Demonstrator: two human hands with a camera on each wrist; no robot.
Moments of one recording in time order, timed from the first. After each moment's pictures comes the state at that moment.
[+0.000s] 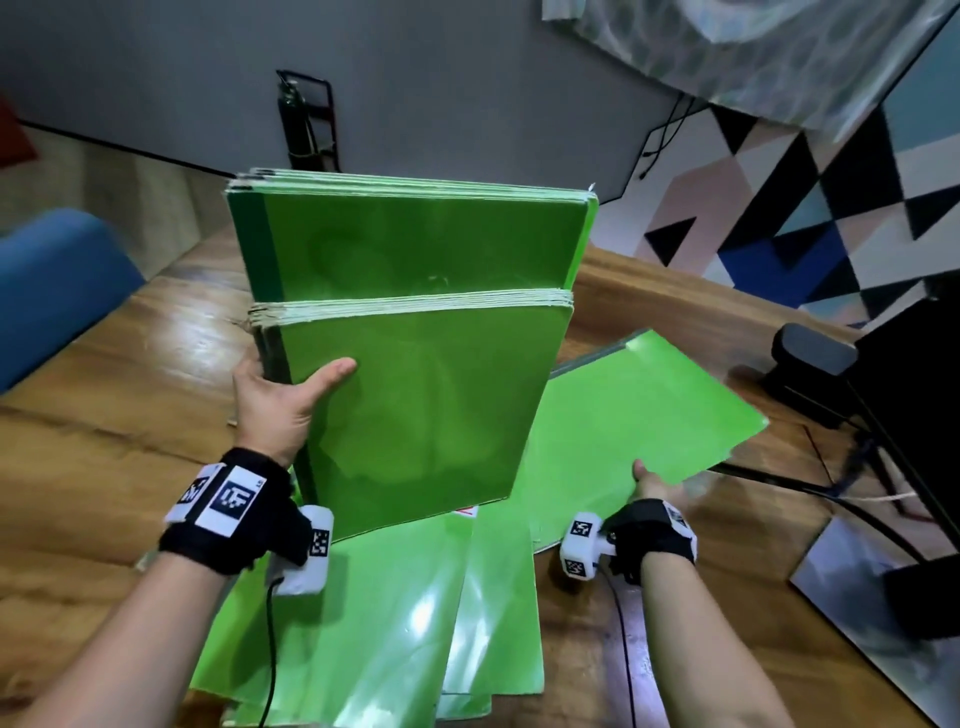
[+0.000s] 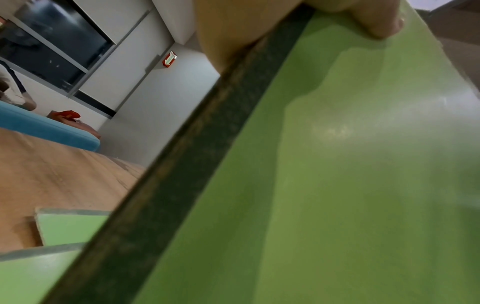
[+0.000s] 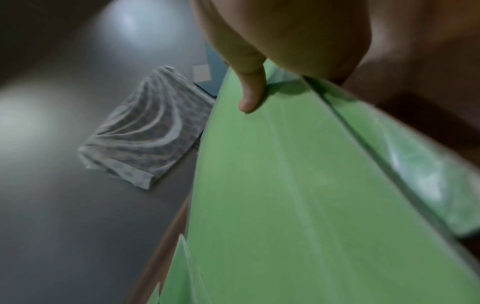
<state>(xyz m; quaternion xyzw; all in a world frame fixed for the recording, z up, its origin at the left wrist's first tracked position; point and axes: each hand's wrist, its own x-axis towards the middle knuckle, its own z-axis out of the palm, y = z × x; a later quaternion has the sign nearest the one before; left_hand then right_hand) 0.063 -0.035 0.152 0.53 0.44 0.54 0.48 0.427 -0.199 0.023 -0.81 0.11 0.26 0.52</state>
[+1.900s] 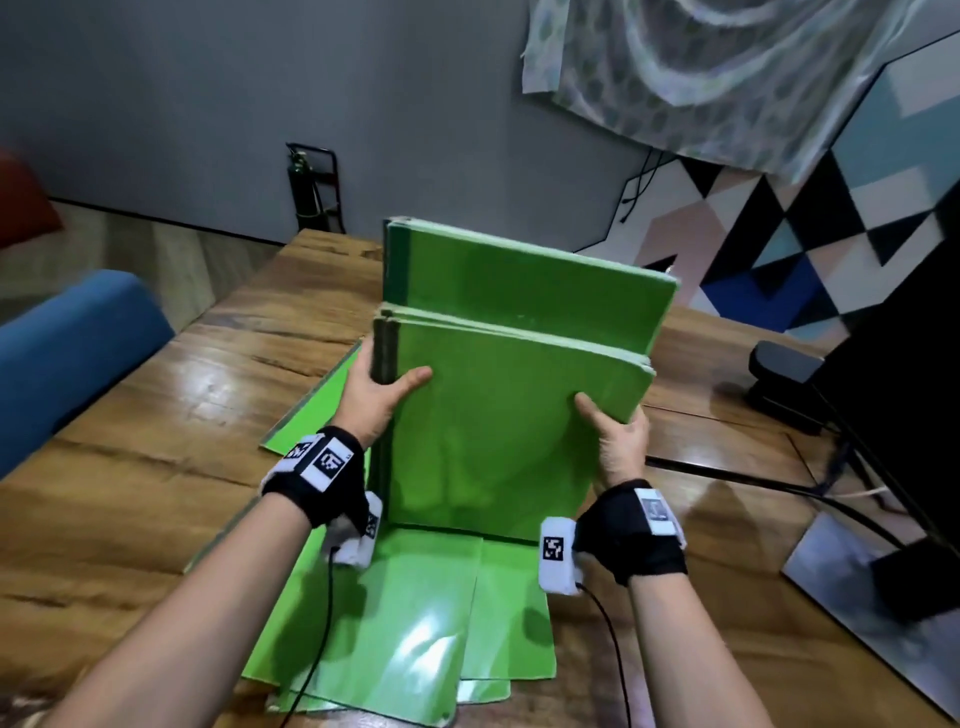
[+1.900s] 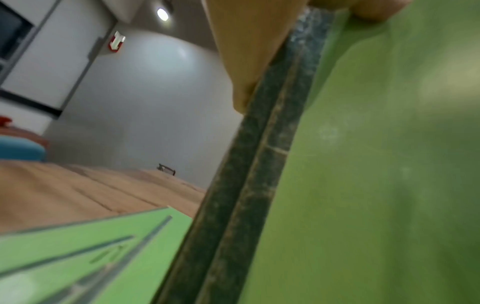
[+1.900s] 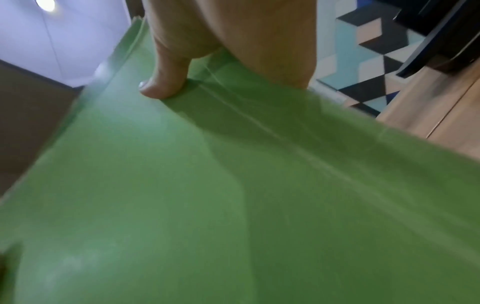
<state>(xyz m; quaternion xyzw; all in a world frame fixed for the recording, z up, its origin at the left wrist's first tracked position) 0.096 -0.045 0.174 0.60 0.36 0.45 0.56 0.305 -0.186 0.157 -0.53 -0.22 0.26 0.78</state>
